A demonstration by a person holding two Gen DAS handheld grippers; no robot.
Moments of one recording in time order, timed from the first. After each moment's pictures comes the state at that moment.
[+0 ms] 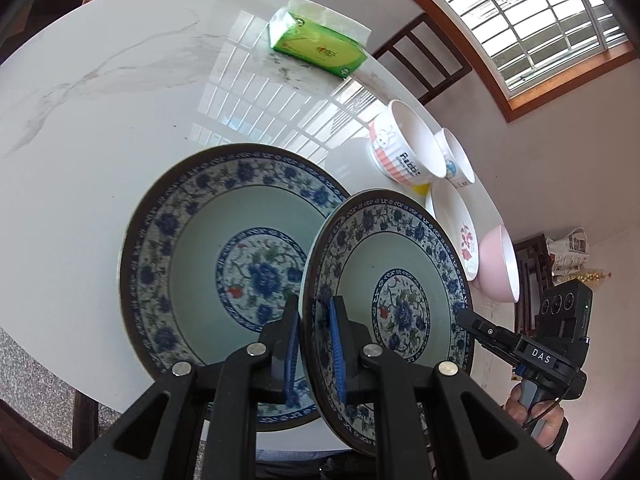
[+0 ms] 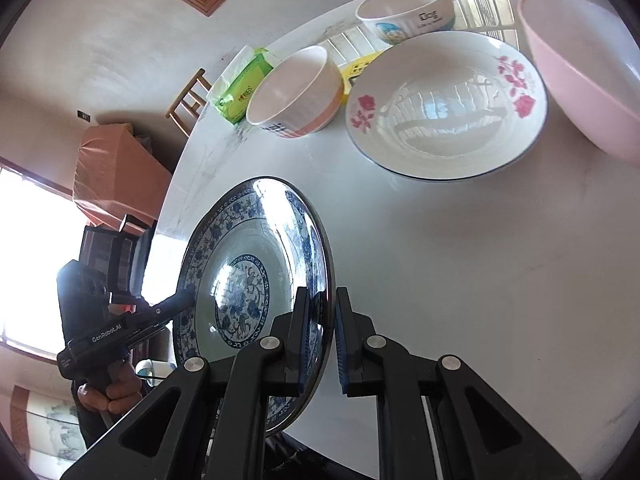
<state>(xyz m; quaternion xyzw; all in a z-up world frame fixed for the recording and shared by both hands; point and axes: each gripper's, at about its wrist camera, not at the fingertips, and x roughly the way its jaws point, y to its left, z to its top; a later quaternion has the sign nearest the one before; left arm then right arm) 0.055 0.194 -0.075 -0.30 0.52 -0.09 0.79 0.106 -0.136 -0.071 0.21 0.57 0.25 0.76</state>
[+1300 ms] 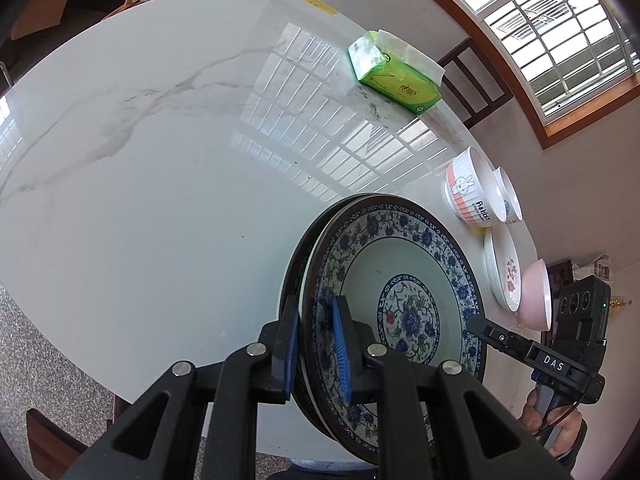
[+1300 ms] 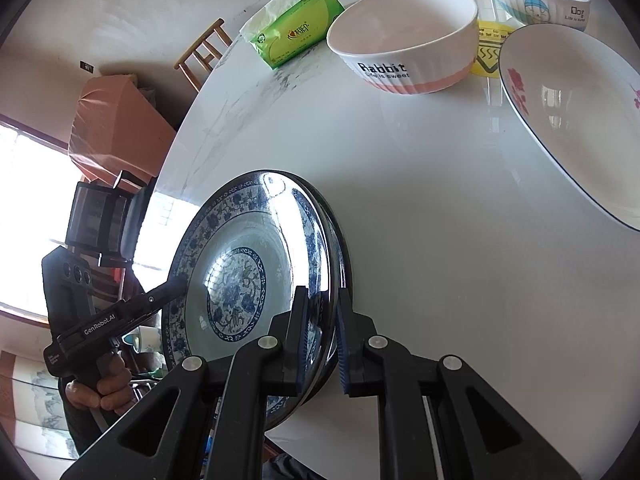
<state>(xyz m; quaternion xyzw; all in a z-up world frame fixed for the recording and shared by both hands) 0.050 0.264 -0.089 -0.30 0.52 -0.03 0.80 0.126 -0.042 -0.083 0.14 0.60 0.28 0.74</state>
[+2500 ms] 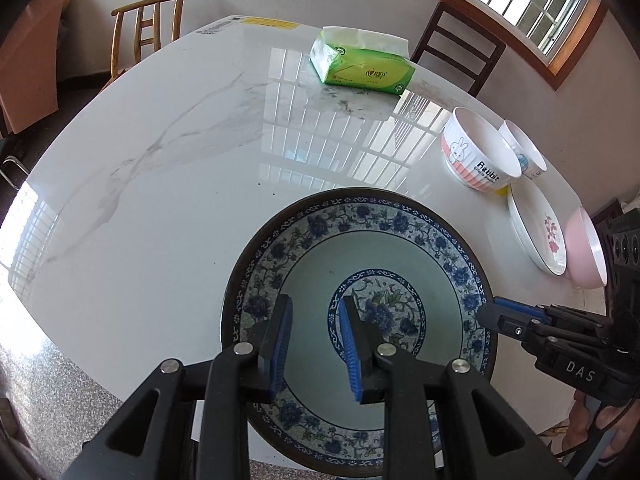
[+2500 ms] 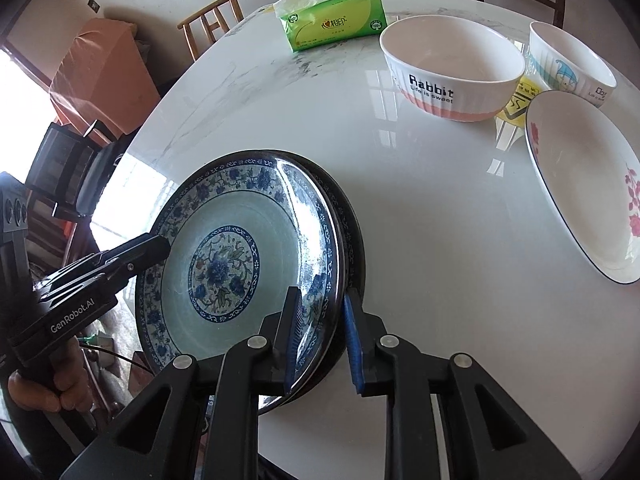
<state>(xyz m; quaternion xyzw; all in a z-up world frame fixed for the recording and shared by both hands) 0.065 0.202 -0.071 -0.14 0.52 0.01 0.84 0.120 -0.004 -0.071 0.01 0.59 0.26 0.77</state>
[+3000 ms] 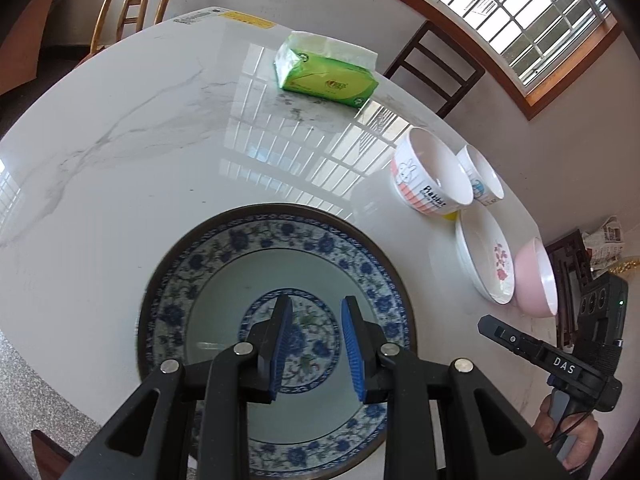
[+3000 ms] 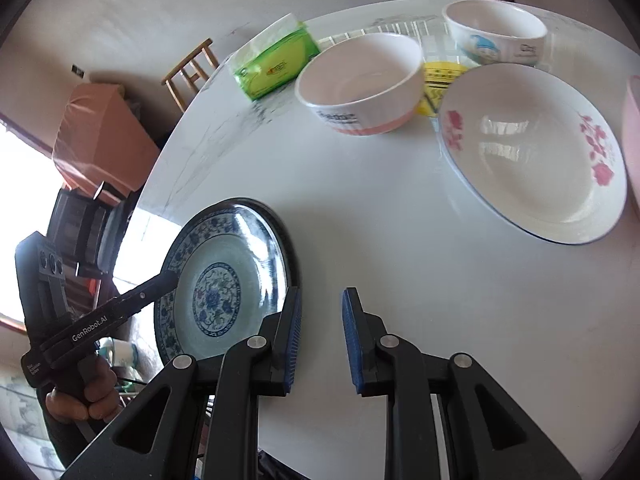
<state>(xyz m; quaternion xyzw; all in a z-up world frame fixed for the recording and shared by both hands) 0.082 0.178 -0.059 -0.23 0.50 -0.05 0.83 0.120 -0.094 -0.060 0.14 0.56 0.22 0.79</state>
